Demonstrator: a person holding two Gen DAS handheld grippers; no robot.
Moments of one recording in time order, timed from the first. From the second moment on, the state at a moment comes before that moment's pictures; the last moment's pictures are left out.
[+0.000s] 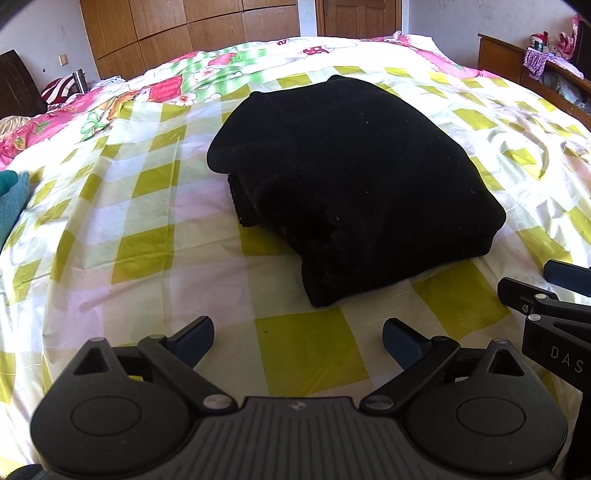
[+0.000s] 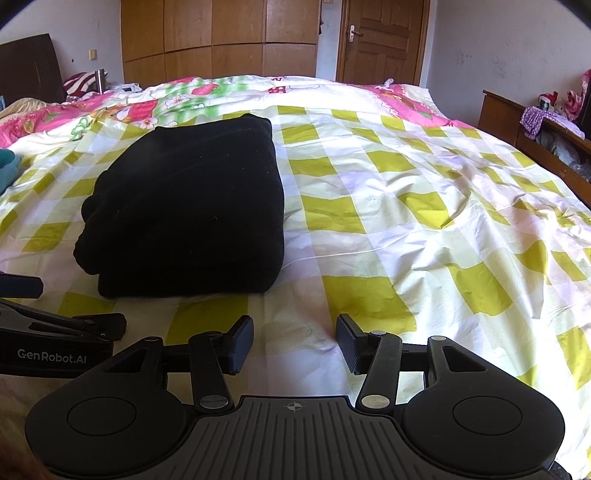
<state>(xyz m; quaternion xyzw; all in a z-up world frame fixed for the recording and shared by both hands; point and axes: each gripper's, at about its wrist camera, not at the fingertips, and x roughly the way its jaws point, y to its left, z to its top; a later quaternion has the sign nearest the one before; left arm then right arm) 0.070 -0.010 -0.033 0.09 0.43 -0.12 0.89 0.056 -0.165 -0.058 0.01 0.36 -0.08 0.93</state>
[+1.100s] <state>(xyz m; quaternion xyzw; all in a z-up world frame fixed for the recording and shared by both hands) 0.073 -0.009 -0.036 0.08 0.44 -0.12 0.89 0.055 -0.161 -0.059 0.00 0.36 -0.07 0.93</state>
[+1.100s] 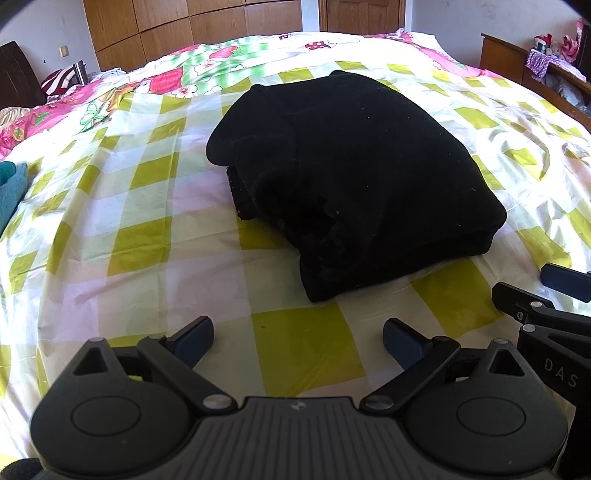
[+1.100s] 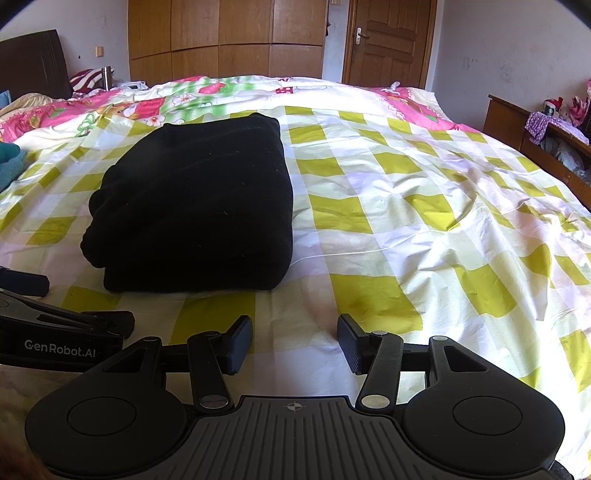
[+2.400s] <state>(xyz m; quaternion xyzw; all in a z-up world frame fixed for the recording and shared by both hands) 0.070 -0.014 -0.034 0.08 0.44 -0.11 0.89 0.052 -0.155 -0.060 0.00 0.36 -0.05 0.93</state>
